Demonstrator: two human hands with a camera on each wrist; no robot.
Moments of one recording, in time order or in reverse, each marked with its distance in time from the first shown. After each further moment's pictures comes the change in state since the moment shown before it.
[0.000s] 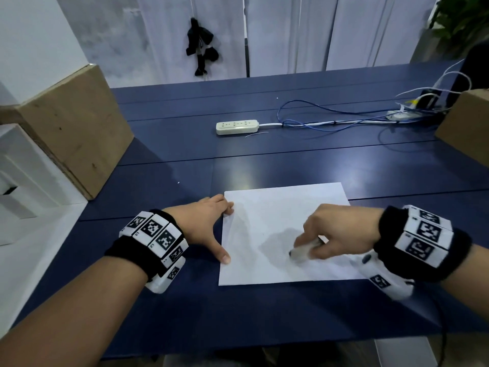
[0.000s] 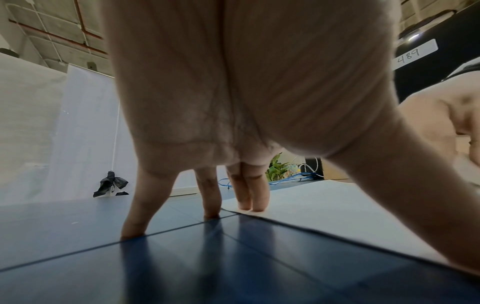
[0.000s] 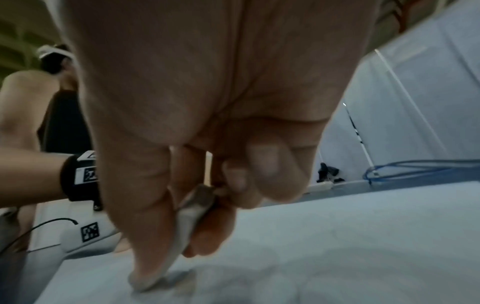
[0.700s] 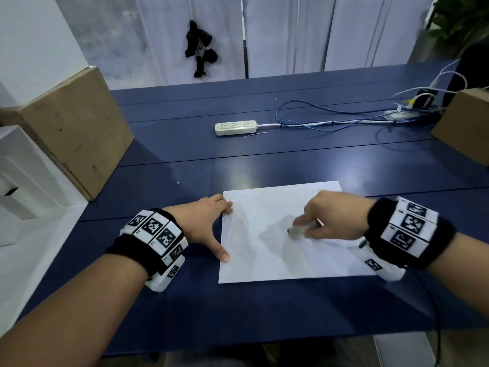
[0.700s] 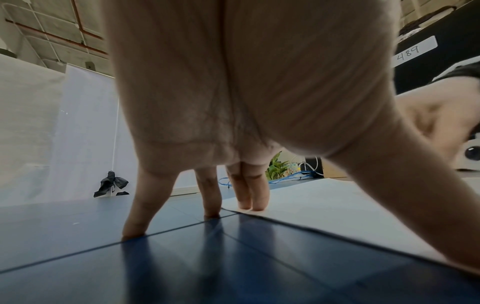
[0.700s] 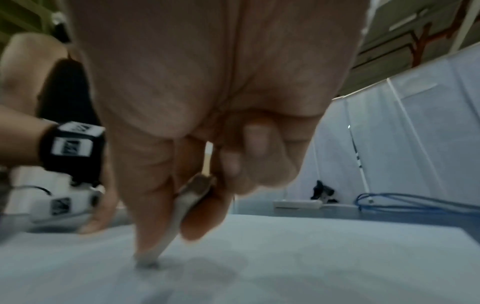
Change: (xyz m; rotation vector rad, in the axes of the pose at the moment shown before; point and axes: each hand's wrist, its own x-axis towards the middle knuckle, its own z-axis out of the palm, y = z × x) left_hand -0.002 0.003 0.000 0.020 -0.002 -0.017; right_hand 0.006 0.011 -0.005 -0.099 0.160 0.081
